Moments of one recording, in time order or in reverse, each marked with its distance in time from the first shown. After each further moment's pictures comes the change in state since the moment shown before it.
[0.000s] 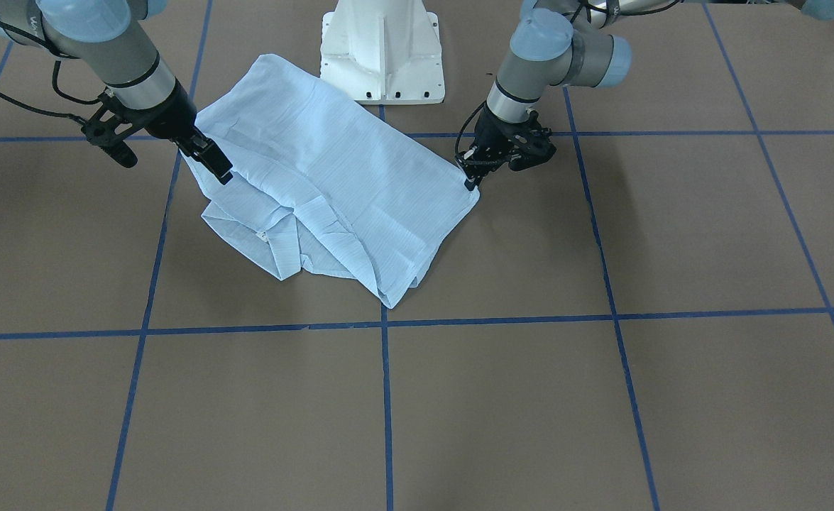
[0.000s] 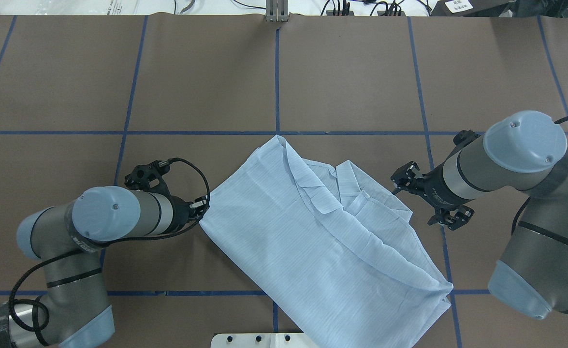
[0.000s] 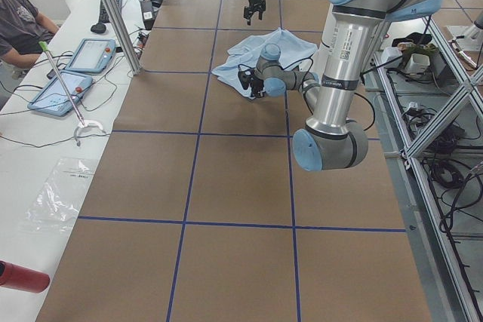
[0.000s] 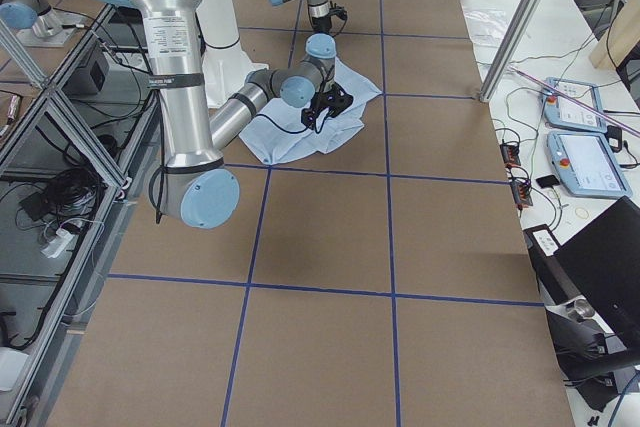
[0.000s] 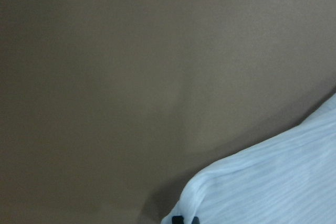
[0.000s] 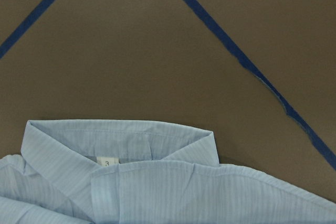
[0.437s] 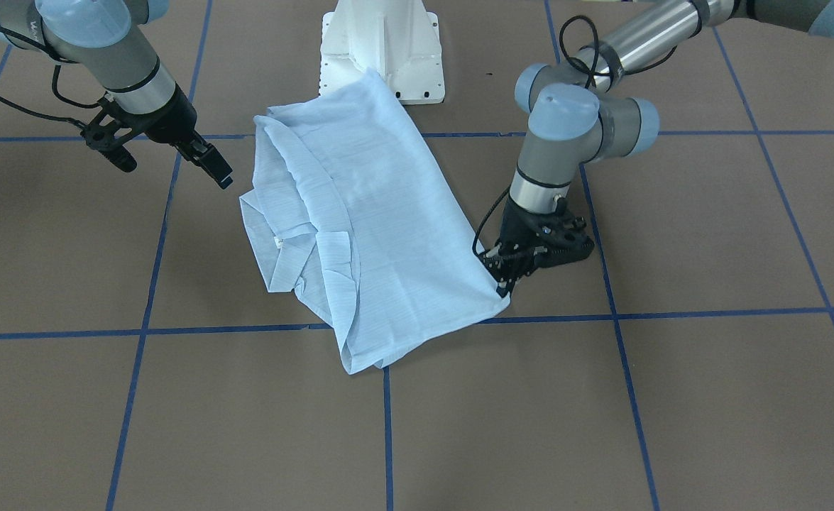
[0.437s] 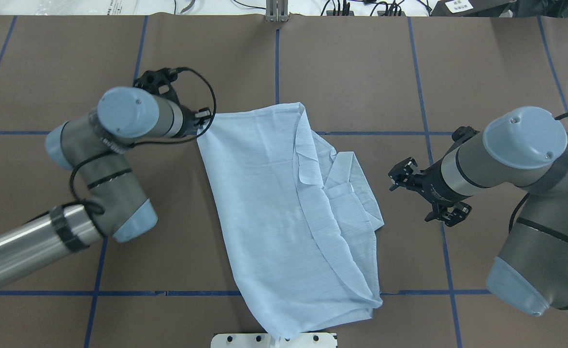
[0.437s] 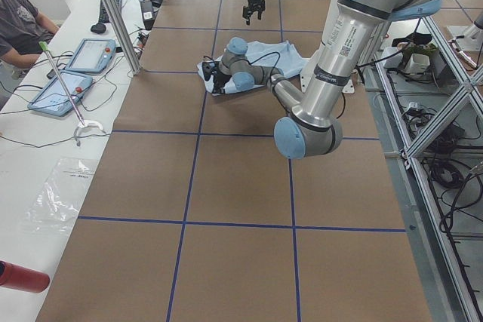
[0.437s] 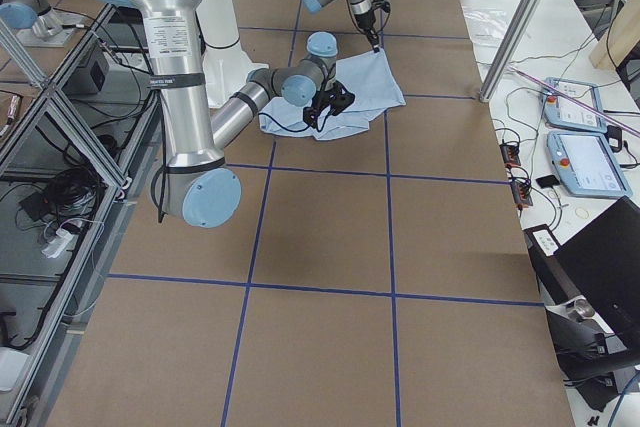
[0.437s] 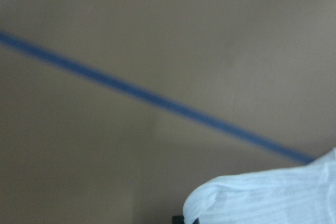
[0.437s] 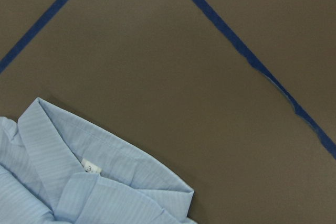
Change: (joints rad) left arm -0.252 -0.300 0.404 -0.088 0.004 0.221; right arm 0.009 0.020 0.001 0.000 0.000 0.002
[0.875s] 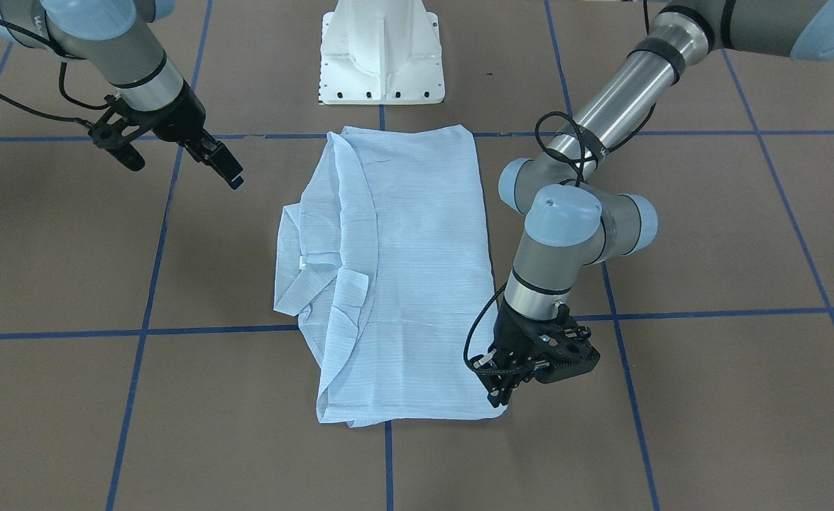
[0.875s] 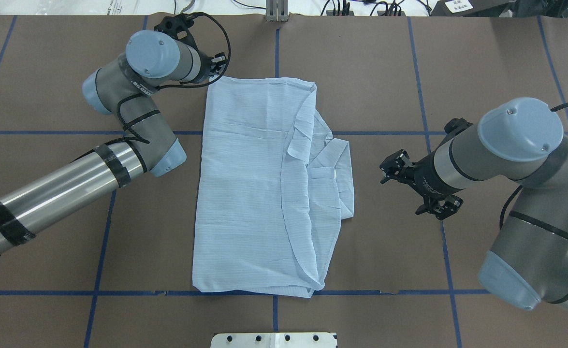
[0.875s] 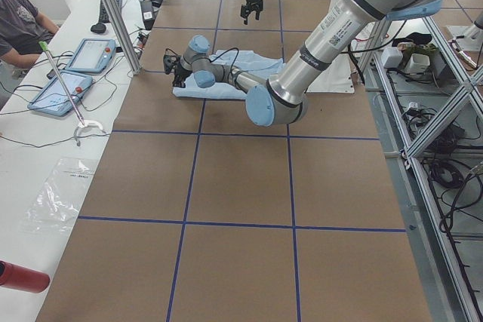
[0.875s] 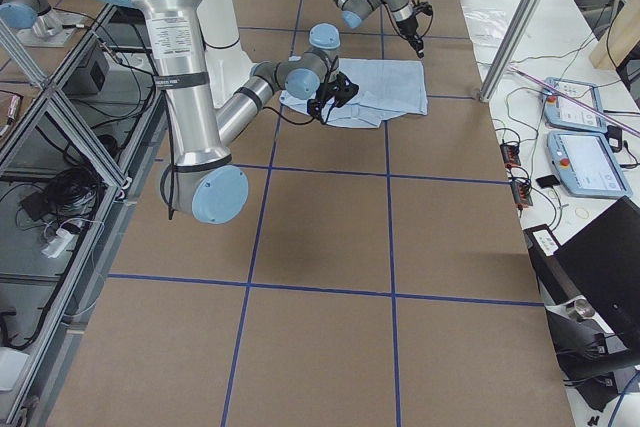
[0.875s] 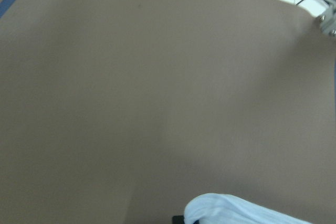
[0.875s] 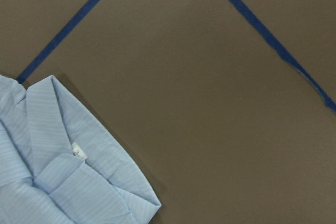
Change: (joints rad) left arm -0.091 -0.210 0.352 -0.250 -0.029 0.032; right arm 0.005 0.061 -0.010 -0.001 -0.001 0.004
